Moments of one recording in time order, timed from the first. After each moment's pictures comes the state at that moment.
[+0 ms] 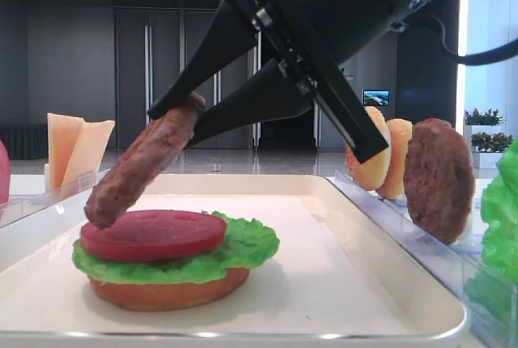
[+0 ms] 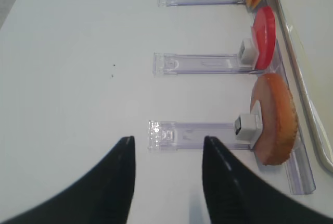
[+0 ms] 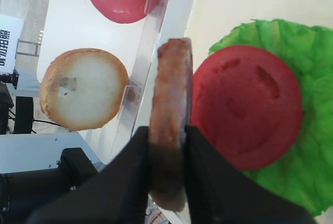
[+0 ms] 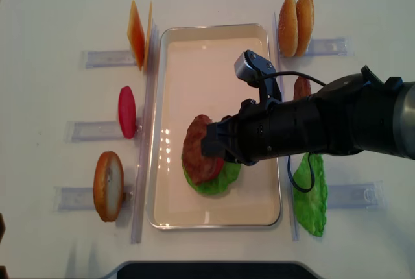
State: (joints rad) left arm 0.03 0.04 -0.47 0.09 1.11 -0.01; right arm 0.69 1.68 -0.77 1.78 0.57 -1.10
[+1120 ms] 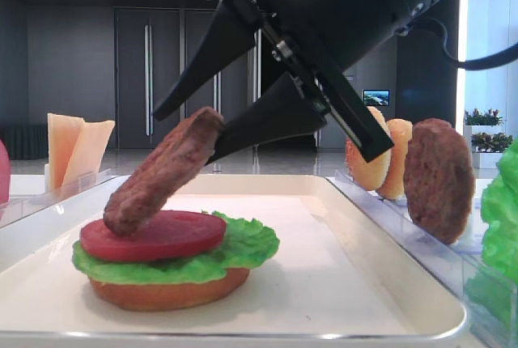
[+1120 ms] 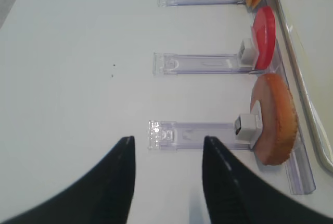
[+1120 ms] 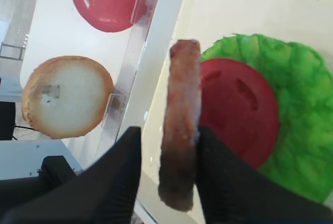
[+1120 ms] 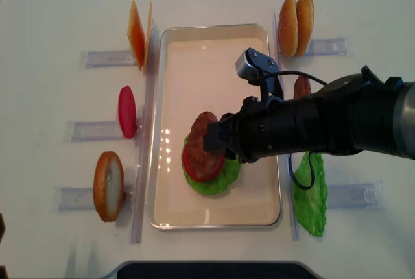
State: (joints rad) left arm 0.03 0.04 -0.47 0.09 1.11 -0.01; right arm 0.69 1.68 -0.77 1.79 0.52 -1.15
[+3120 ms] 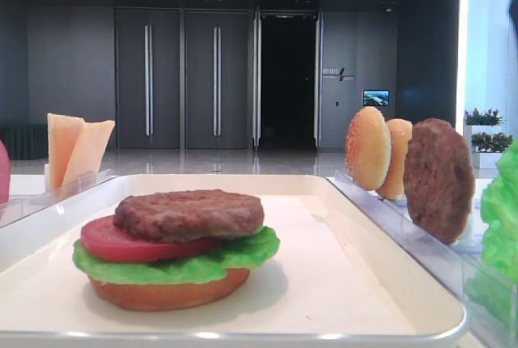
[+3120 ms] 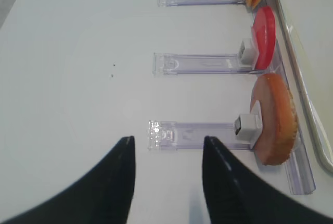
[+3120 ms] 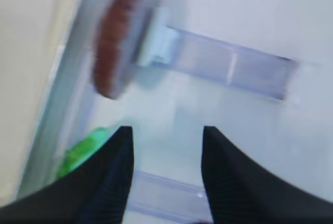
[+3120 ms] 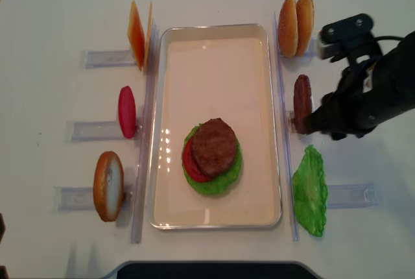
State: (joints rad) left arm 0.03 0.04 -0.47 0.09 1.11 -0.01; right arm 0.40 1.36 -0.82 0.01 0.80 0.11
